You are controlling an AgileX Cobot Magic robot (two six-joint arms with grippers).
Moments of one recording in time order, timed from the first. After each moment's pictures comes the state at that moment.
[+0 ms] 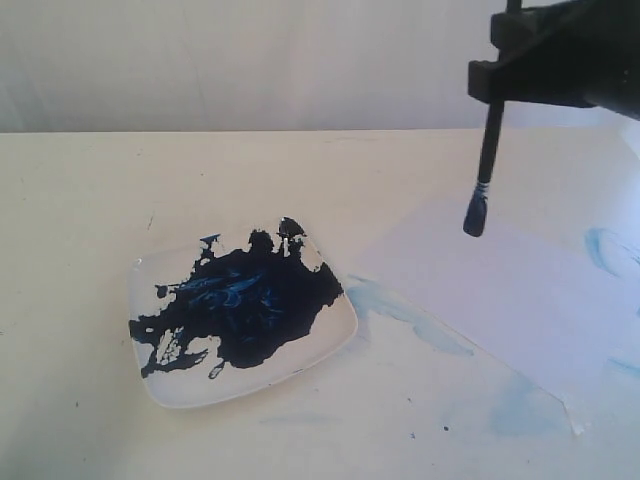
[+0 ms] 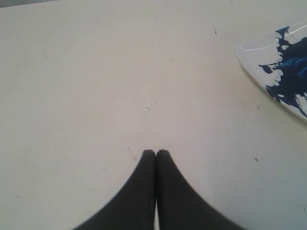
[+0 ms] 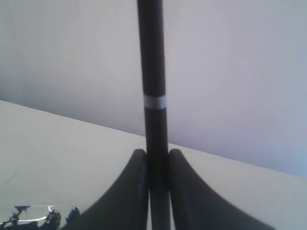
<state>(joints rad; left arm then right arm) 0.00 0.00 0.02 0.01 0.43 0.10 0.44 1.12 -0.80 -0.53 -0.13 0.45</state>
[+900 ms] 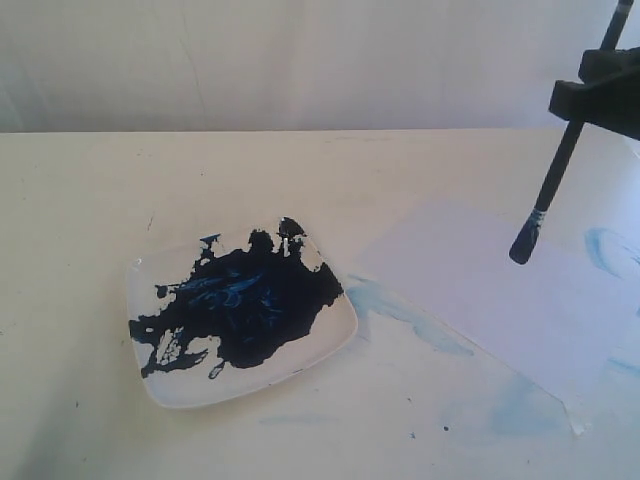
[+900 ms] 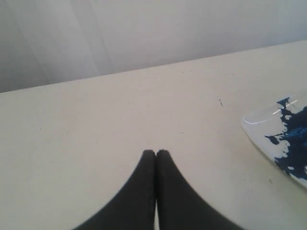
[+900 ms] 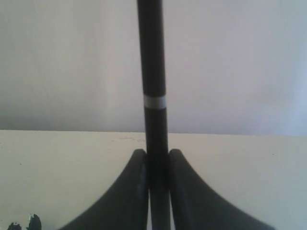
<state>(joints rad) 0.00 0.00 0.02 0.02 0.18 0.13 0.25 1.08 -0.68 -0.42 -0.20 0.47</state>
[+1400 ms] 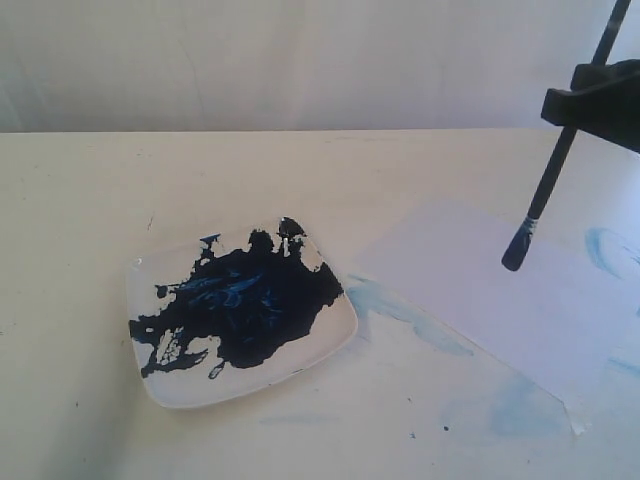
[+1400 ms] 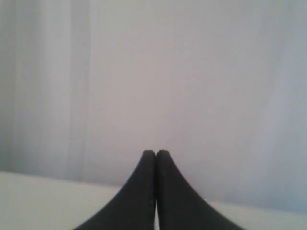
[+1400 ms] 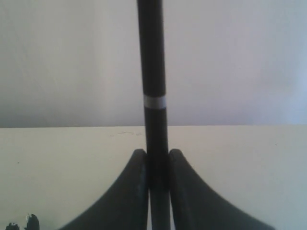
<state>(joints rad) 0.00 0.00 0.02 0.02 -0.26 -0.20 0.24 1.14 -0.68 -0.40 -0.24 0.47</state>
